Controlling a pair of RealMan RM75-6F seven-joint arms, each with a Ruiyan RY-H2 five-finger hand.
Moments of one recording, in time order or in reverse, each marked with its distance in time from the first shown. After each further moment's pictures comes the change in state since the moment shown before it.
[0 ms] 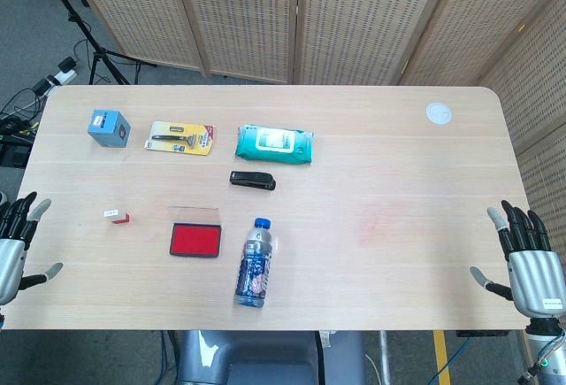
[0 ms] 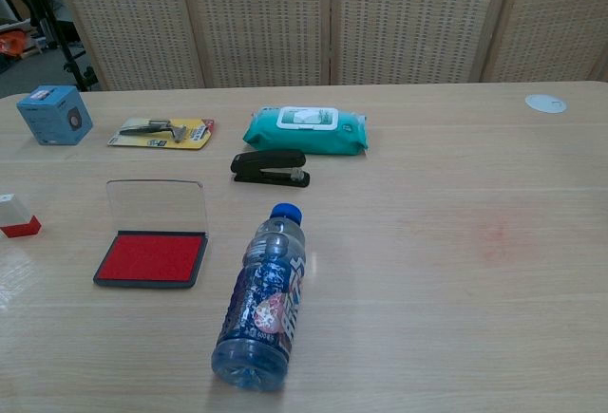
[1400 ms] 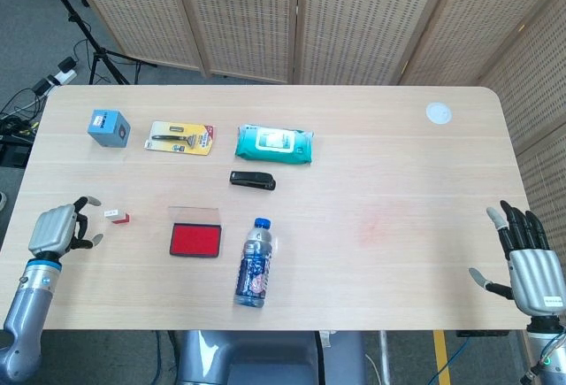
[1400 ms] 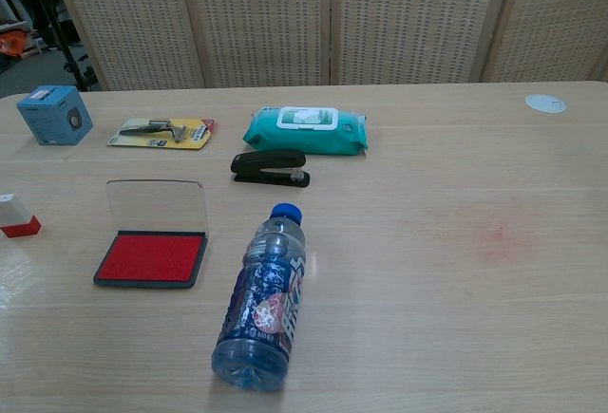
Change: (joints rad) left arm -0.254 -0.165 -0.160 0.066 -0.551 -0.498 0.096; right arm 0.009 0.022 -0.003 -0.016 0.020 -0.040 0.054
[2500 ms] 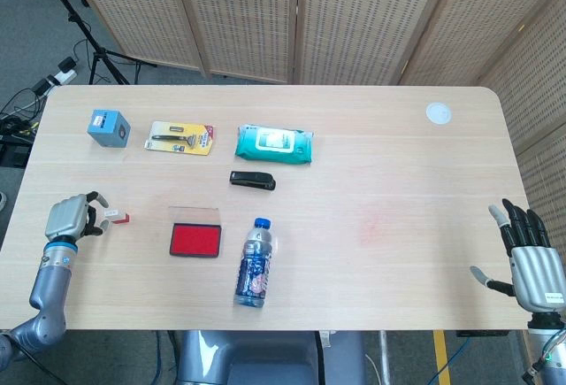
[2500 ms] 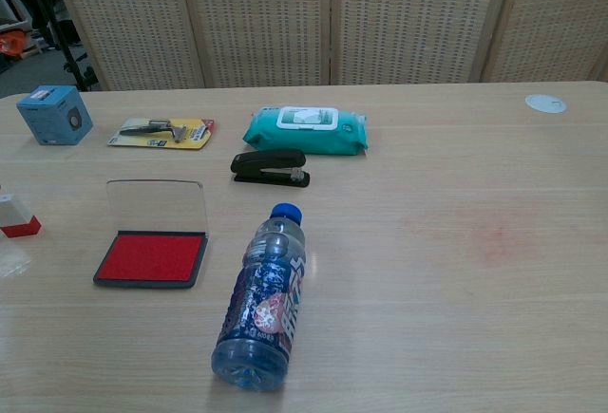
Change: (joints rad) left arm -0.120 -0.132 -0.011 0.193 -0.199 -0.083 0.096; right arm 0.008 0.002 0.006 0.007 0.027 -0.026 0.022
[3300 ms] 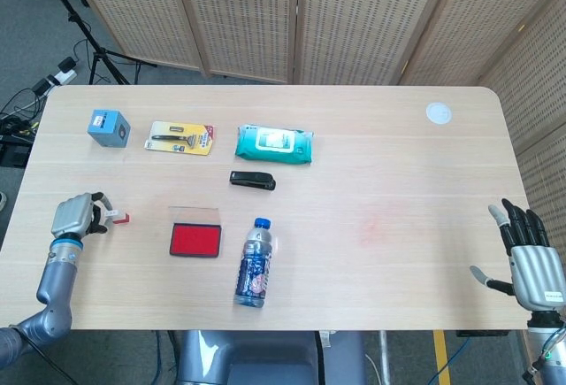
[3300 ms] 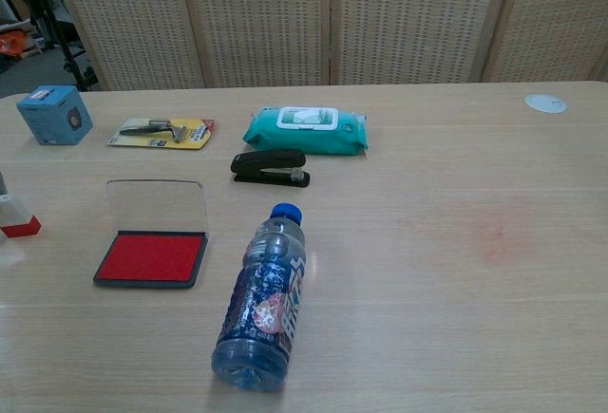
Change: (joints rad) left arm -0.026 -0.046 0.004 0.078 -0.006 -0.031 -0.014; right arm 0.005 -0.002 0.001 0.003 0.011 -0.014 0.004
